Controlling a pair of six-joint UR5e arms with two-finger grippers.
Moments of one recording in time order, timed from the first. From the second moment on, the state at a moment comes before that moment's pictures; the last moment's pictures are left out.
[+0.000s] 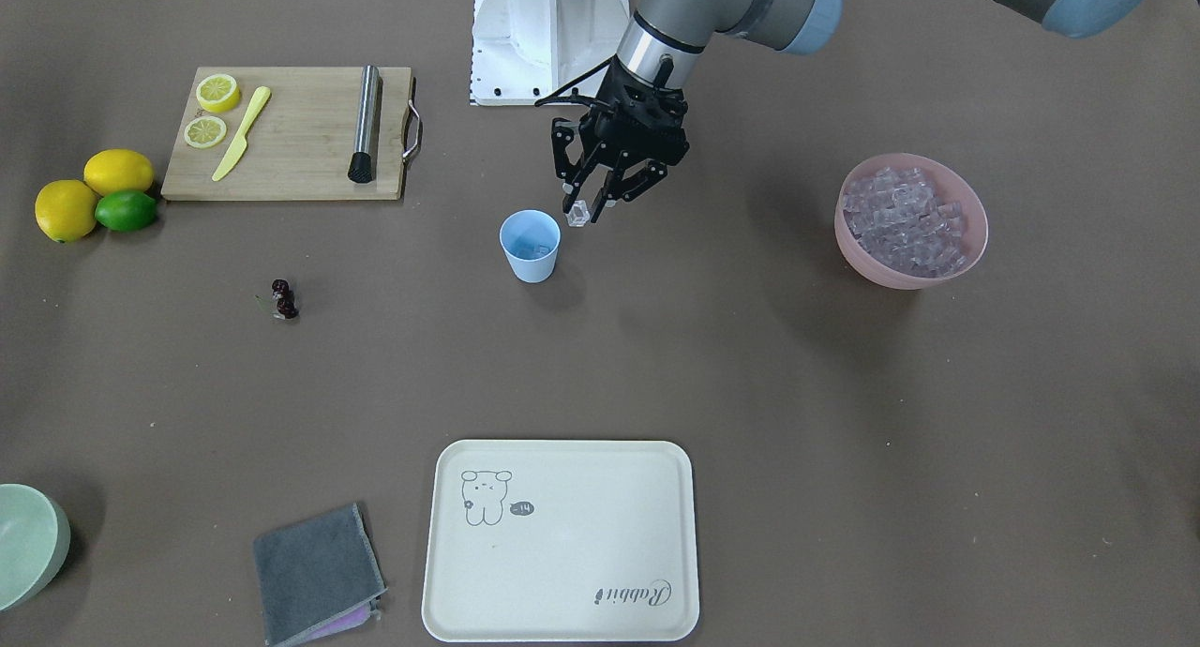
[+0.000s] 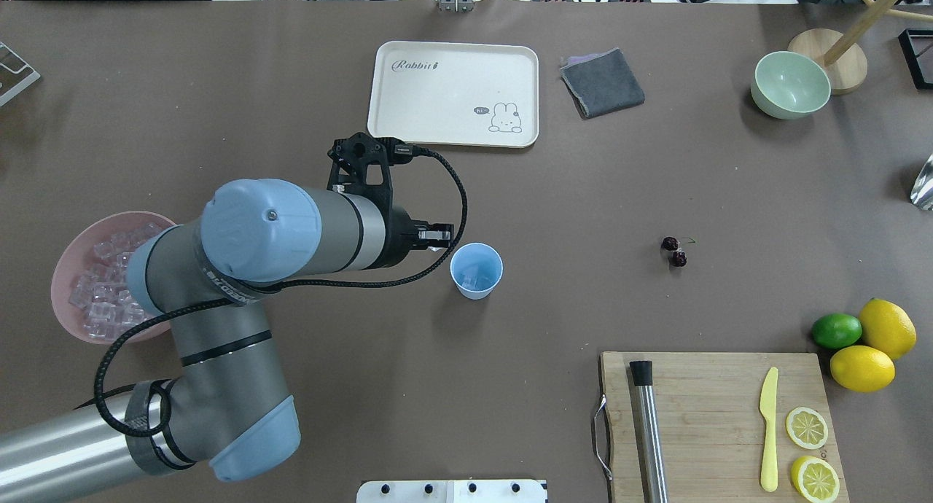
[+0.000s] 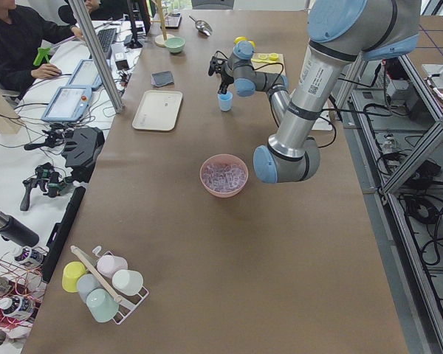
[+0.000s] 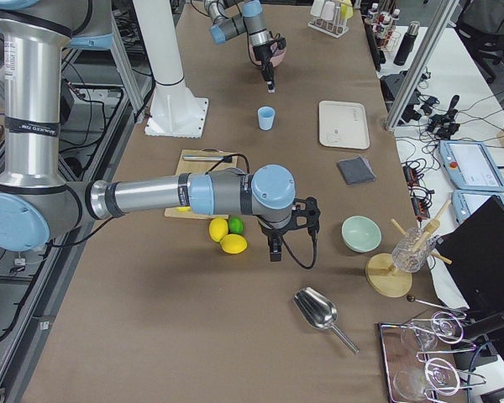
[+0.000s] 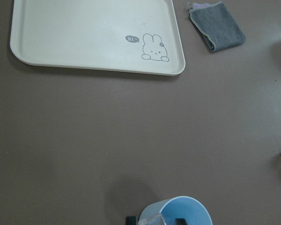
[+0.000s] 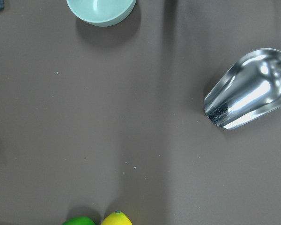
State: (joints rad) left arm -0.45 -2.18 -1.83 -1.93 -1.63 -1.23; right arm 1.62 -1.68 1.85 -1.68 2.51 -0.05
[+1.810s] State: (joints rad) left arm -0.36 -2.28 -1.71 -1.94 -1.48 -1.23; right arm 1.60 -1.67 1.85 -1.67 2.52 -0.06
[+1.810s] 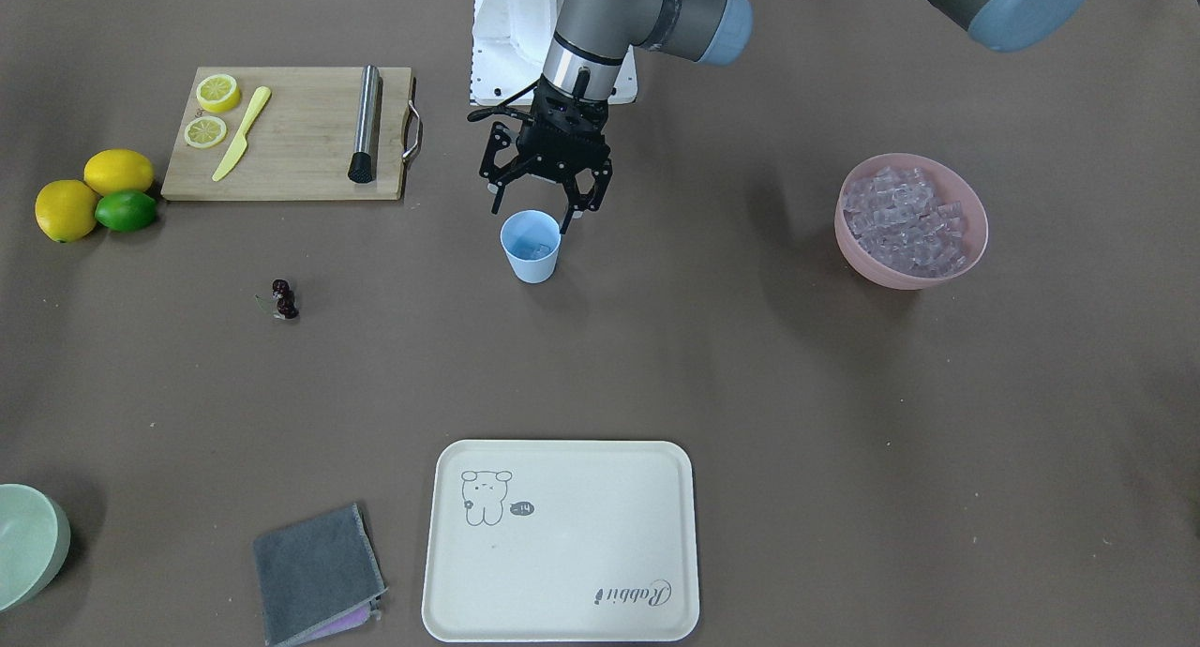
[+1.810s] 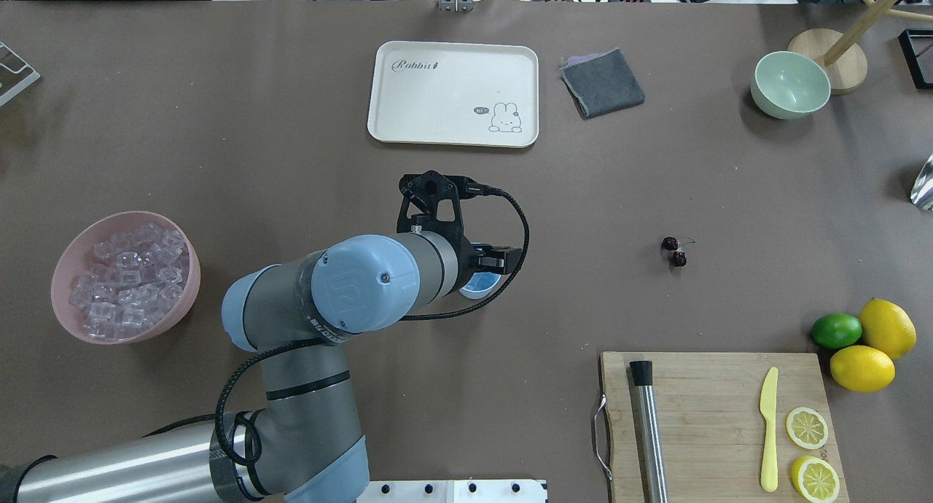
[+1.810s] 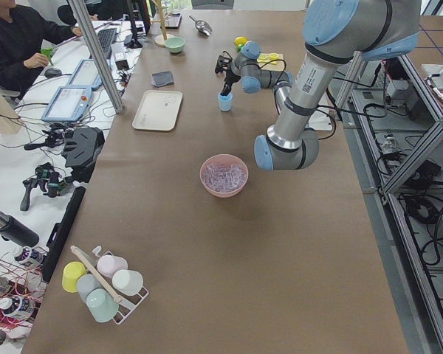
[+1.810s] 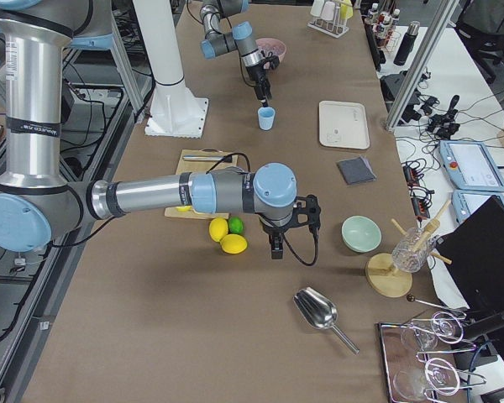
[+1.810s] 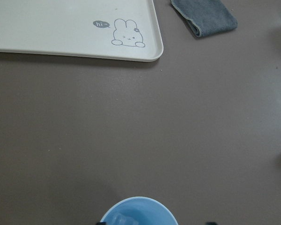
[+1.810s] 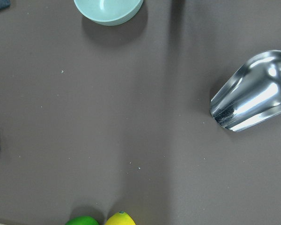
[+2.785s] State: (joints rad) left arm -0.57 -2.02 -1.97 -1.93 -1.71 -1.03; right arm 1.43 -1.51 1.91 -1.67 2.50 0.17
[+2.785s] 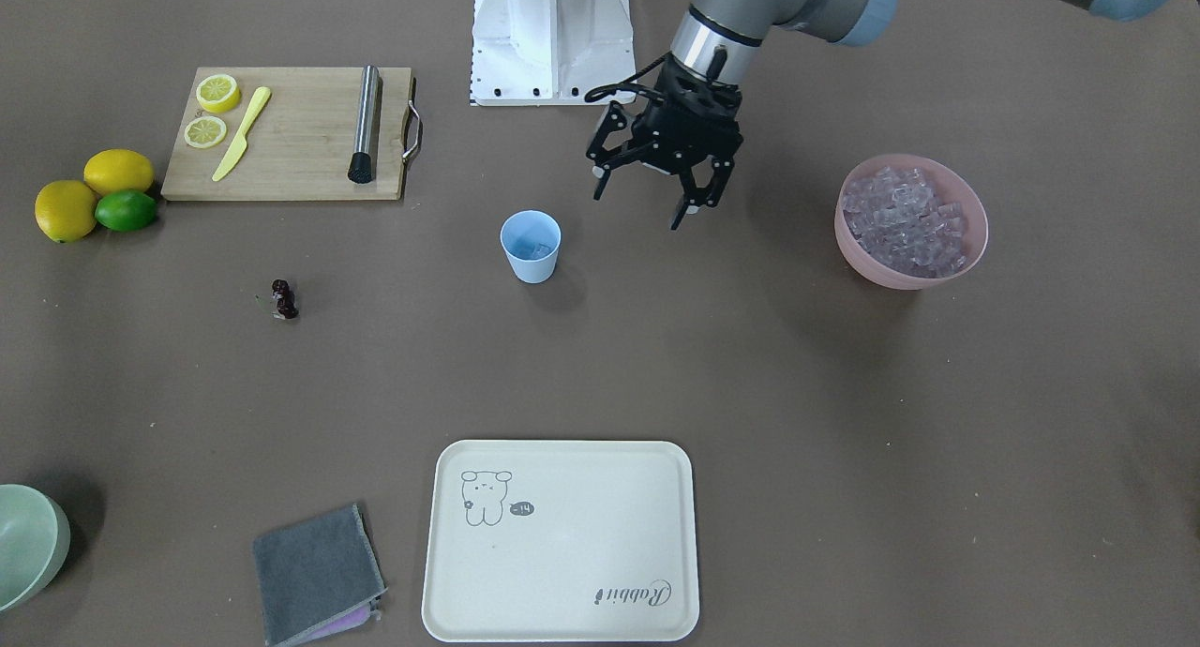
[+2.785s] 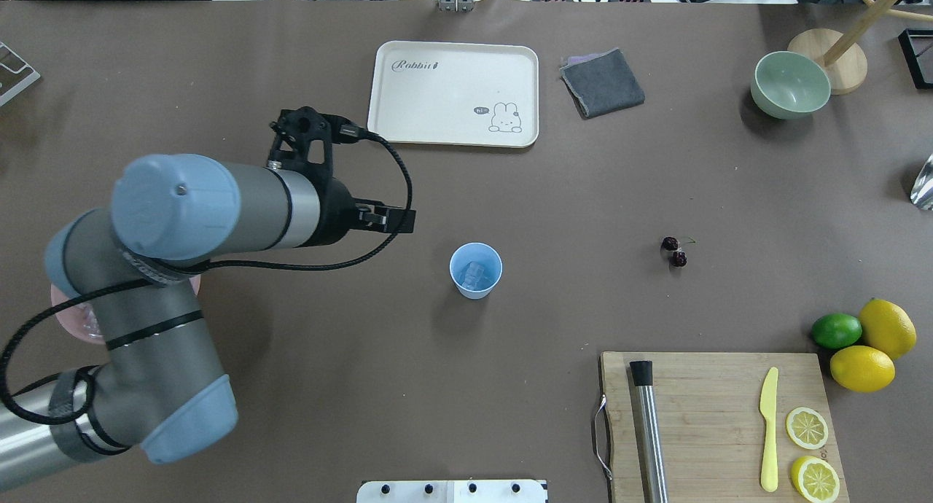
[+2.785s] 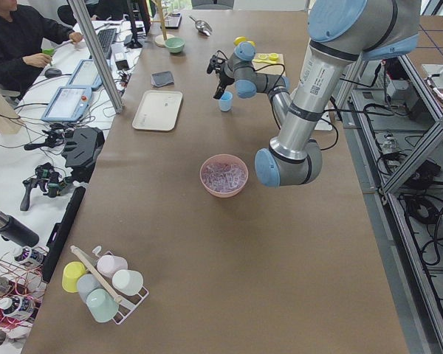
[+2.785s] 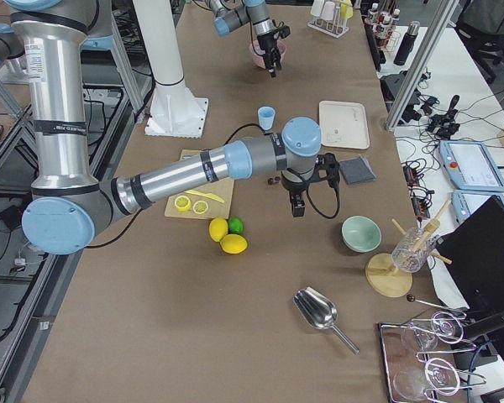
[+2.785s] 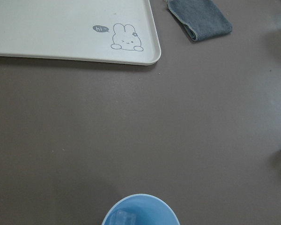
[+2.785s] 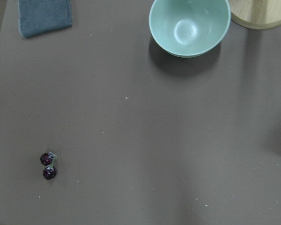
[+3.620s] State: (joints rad) left arm -0.77 -1.82 -2.08 -1.94 -1.92 -0.89; right arm 0.98 -1.45 1.89 -1.31 2.15 0.66
